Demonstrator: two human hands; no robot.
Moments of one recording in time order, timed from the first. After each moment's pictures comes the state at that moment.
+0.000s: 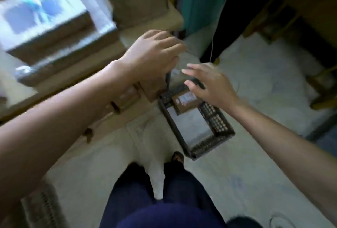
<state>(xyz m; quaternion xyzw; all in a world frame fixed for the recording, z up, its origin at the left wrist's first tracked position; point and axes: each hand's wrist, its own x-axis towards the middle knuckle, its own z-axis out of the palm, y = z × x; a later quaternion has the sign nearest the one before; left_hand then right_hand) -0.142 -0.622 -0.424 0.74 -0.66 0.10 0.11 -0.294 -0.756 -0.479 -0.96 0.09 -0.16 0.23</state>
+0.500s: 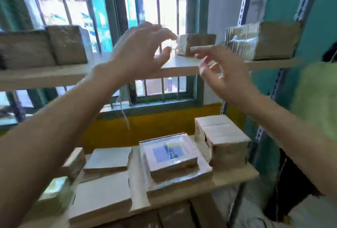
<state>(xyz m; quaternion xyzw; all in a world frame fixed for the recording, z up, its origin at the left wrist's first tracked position) -0.072 -0.370 -0.044 0.81 -0.41 0.41 0.10 -0.140 -0.559 -0.098 -0.85 -0.16 -0.45 0.24</state>
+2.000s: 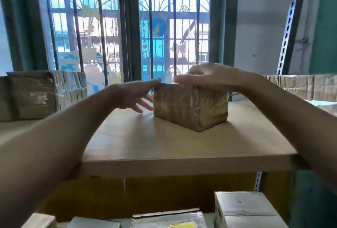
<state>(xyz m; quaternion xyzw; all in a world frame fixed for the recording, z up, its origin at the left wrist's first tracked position) 0.156 -0.423 0.000 0.89 -0.17 -0.08 0.42 0.091 -0.625 0.026 -0.95 -0.20 -0.15 0.18</state>
